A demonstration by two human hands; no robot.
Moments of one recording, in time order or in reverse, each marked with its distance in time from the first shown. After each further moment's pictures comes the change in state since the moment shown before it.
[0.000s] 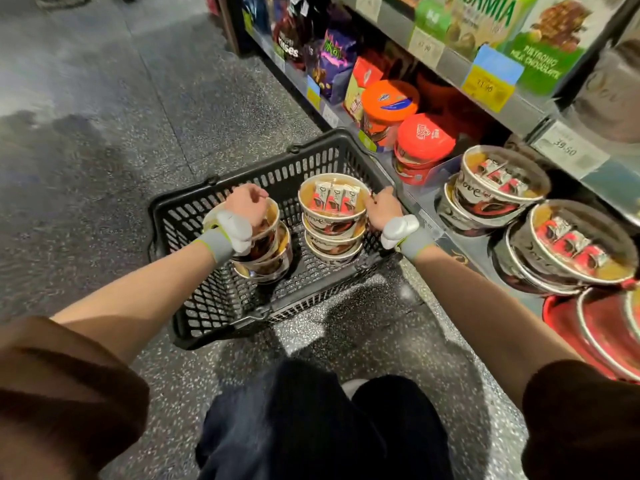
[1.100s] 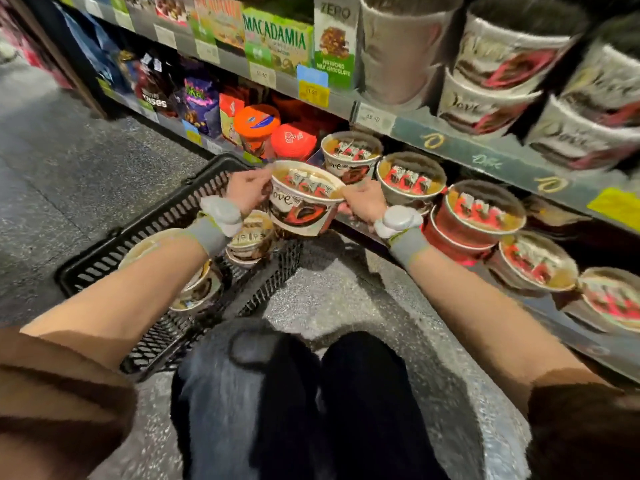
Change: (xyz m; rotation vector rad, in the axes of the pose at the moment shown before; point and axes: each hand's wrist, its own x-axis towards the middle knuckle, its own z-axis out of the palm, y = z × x) left_hand -0.099 0.147 0.032 -0.427 -0.446 0.295; right_hand -0.160 0.062 -0.128 0.667 0.258 0.134
